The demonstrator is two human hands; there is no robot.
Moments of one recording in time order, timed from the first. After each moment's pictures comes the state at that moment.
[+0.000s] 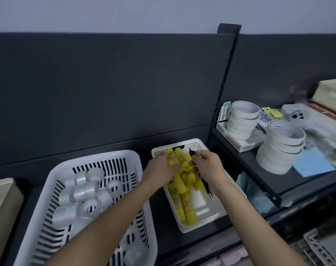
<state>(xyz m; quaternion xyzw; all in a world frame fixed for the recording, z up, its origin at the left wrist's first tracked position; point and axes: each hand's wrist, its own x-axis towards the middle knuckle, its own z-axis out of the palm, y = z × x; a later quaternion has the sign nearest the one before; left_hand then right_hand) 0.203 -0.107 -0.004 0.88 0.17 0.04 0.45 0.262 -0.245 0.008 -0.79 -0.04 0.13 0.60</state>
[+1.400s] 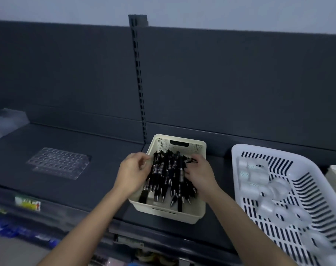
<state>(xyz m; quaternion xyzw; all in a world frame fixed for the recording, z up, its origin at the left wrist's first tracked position) -0.218 0.224 -0.033 0.82 0.41 0.29 0.28 -0.061 0.111 -0.021 -0.72 -0.23 0.37 0.54</state>
